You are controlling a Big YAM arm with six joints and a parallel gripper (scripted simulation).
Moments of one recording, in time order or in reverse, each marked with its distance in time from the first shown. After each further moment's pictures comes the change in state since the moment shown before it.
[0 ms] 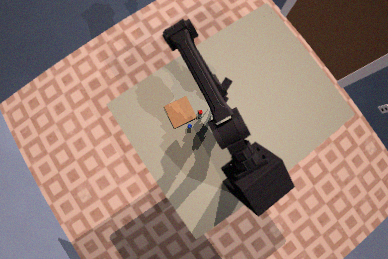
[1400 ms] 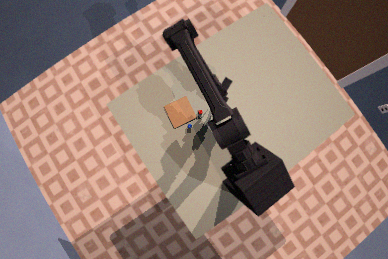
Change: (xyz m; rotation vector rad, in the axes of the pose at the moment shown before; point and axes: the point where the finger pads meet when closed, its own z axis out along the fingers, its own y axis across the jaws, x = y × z) arm 0.000 0.000 0.000 0.003 0.002 0.001
